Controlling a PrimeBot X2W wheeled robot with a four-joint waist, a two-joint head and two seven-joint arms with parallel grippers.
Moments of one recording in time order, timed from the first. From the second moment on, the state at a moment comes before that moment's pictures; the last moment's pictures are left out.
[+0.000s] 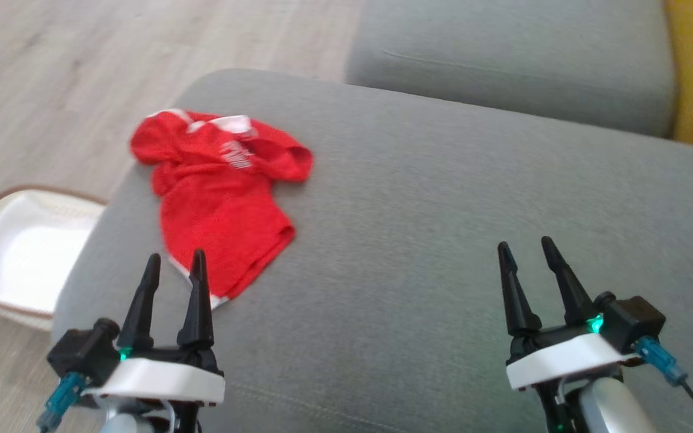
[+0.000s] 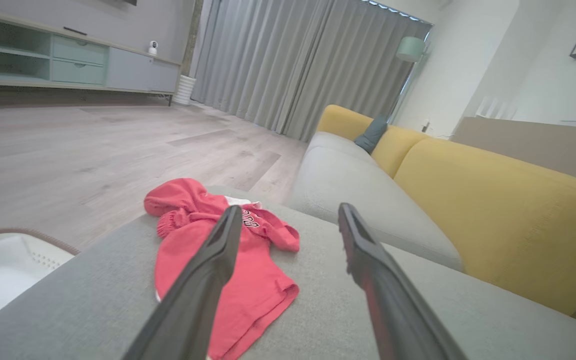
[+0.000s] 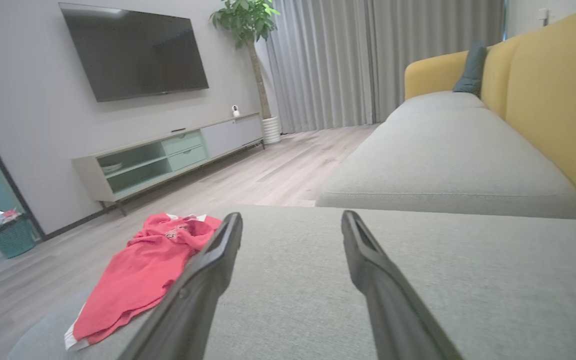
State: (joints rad) left arm 0.06 0.05 -0.14 0.04 -0.36 -0.04 -0.26; right arm -0.05 -0.05 0.18 0.26 0.26 0.13 -0.25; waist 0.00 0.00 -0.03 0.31
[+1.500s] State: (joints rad) left arm -0.38 0.19 0.00 0.41 -0.25 -0.12 -0.16; right arm -0.16 -0.05 0.08 0.21 0.16 0.13 -0.25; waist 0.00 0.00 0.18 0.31
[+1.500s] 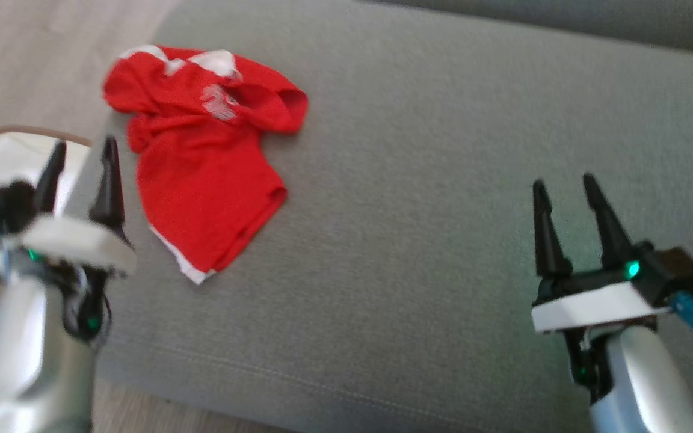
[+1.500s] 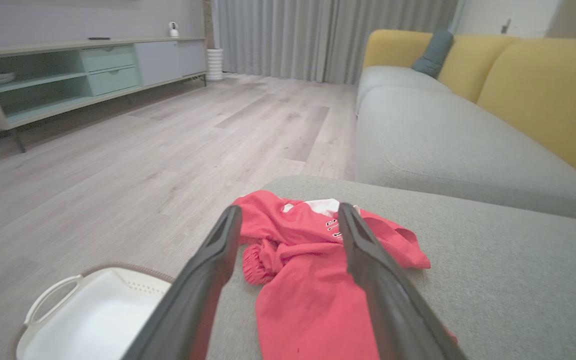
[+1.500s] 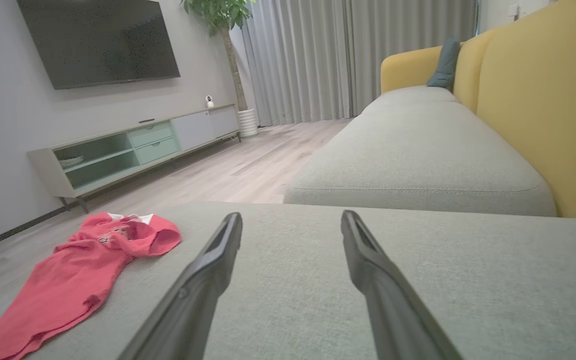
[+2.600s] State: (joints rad) left arm -0.92 0.44 -0.50 1.00 -0.52 -0.13 0.26; right arm -0.26 -0.05 0.04 0.08 0.12 0.13 -0.22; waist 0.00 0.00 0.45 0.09
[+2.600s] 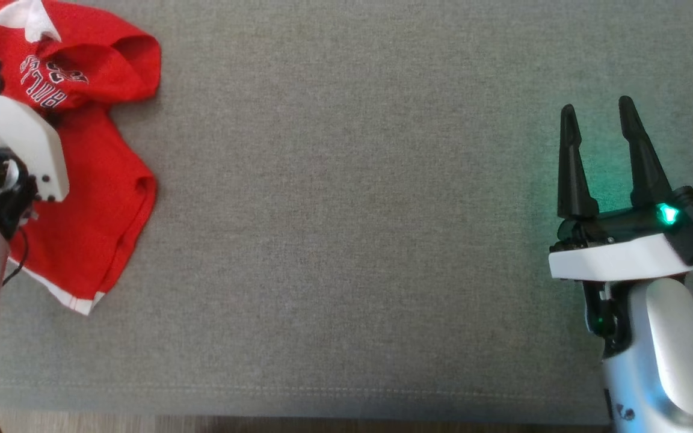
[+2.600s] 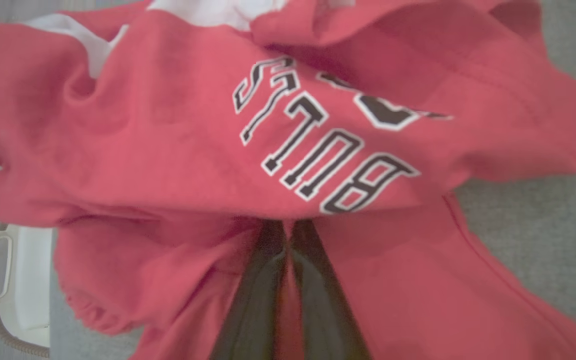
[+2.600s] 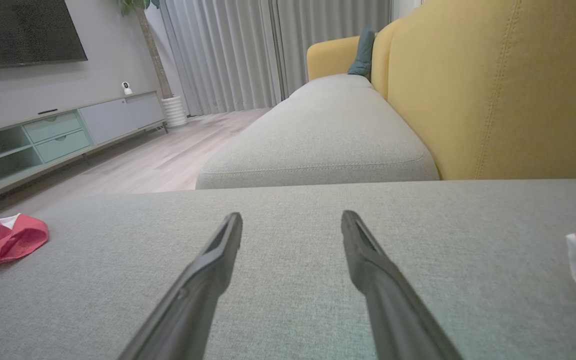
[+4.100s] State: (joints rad) left arm -0.78 0.09 -0.64 0.59 -0.67 0.10 -0.07; right arm -0.31 -0.05 -0.03 0.17 0.16 0.13 -0.25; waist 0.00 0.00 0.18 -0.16
